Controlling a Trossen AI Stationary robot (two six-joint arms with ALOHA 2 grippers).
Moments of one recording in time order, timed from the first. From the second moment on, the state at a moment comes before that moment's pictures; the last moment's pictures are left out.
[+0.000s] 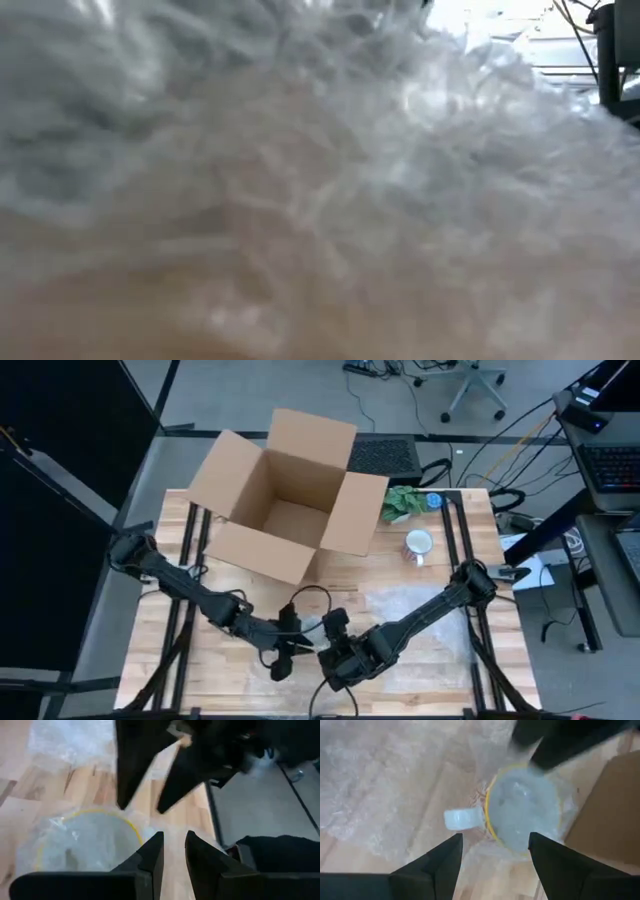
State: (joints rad) left arm -0.54 1.51 0.98 -0.05 -0.21 -0.54; right arm 0.53 2.08 1.85 -0.99 0.44 0.02
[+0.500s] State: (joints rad) left arm -0.82 1.51 0.95 -0.24 -0.20 -0.82; right arm 0.58 2.08 1.83 -1.03 0.45 0.19
